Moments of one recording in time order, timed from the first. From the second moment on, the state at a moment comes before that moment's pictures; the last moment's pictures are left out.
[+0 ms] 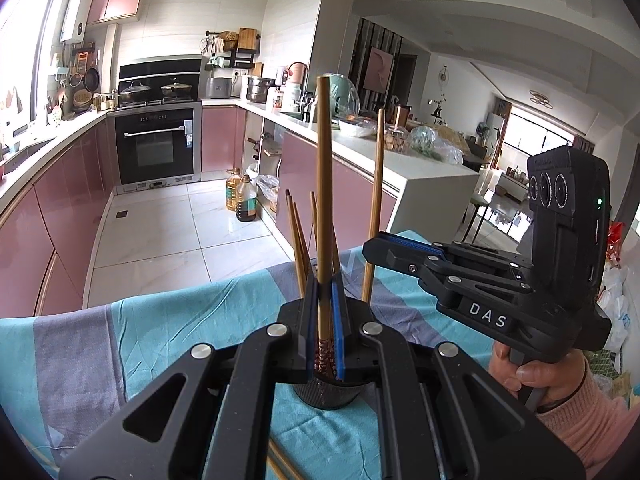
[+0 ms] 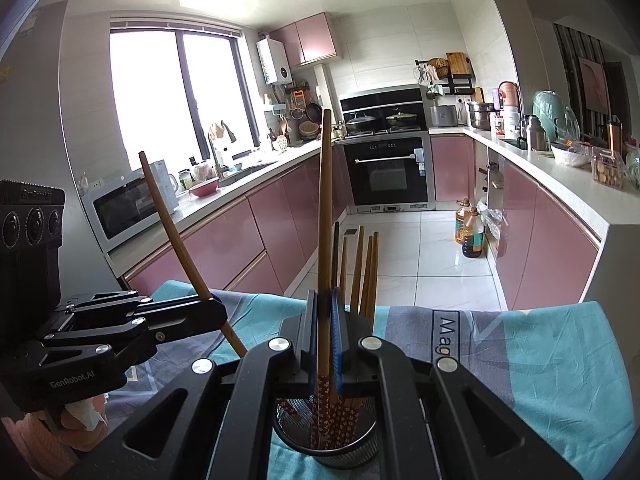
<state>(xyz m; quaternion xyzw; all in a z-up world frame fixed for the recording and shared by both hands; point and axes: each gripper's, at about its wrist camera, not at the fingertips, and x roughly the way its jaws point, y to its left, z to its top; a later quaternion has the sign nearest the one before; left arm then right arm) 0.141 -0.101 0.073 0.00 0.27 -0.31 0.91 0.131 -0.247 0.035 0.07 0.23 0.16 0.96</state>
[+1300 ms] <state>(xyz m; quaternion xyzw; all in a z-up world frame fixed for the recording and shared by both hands) 0.160 -0.126 0.061 0.03 0.32 -0.31 0.90 0.142 -0.245 0.006 0.07 0.27 0.16 0.95</state>
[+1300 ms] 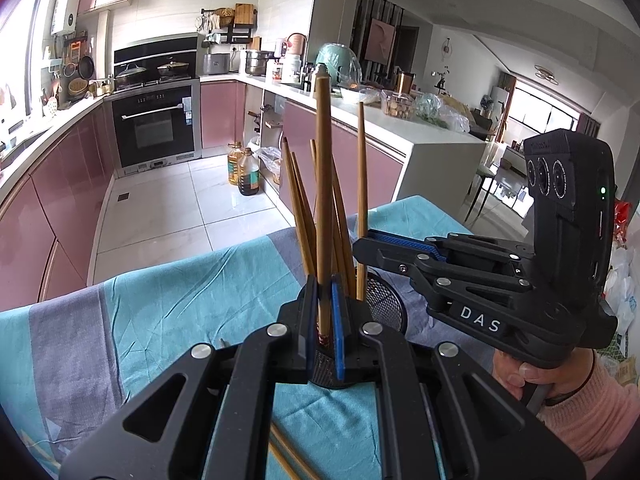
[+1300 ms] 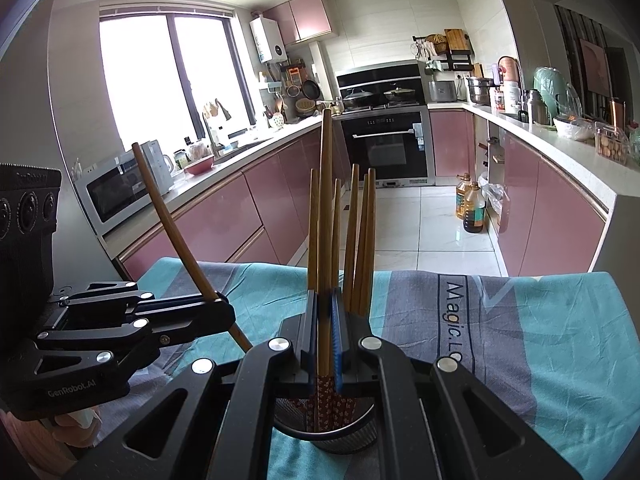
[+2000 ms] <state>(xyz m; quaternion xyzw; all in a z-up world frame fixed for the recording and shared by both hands) 0.199 -0.145 0.025 0.04 0.34 -0.29 0.90 0.158 -0.252 -0.008 0.09 0.30 0.15 0.94</state>
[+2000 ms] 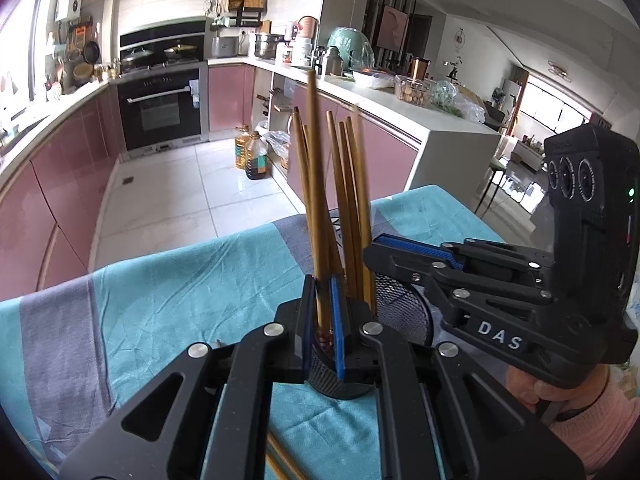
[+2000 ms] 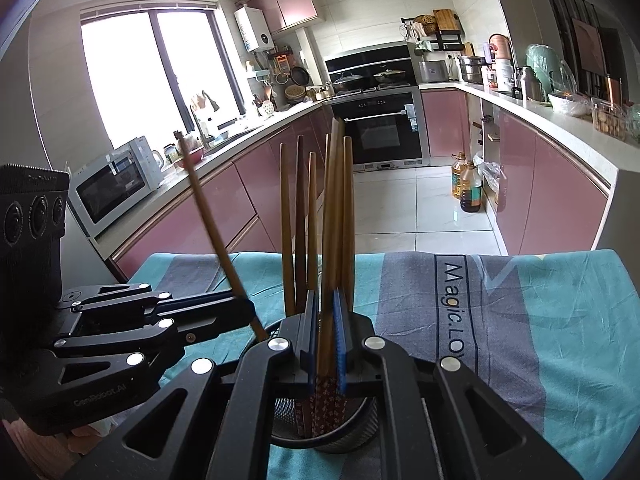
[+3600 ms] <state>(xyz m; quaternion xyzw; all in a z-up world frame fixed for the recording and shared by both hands) 0.104 -0.012 -0.084 0.02 0.37 -0.12 0.92 0.090 -0.171 -0.090 0.03 0.41 0.24 0.88</state>
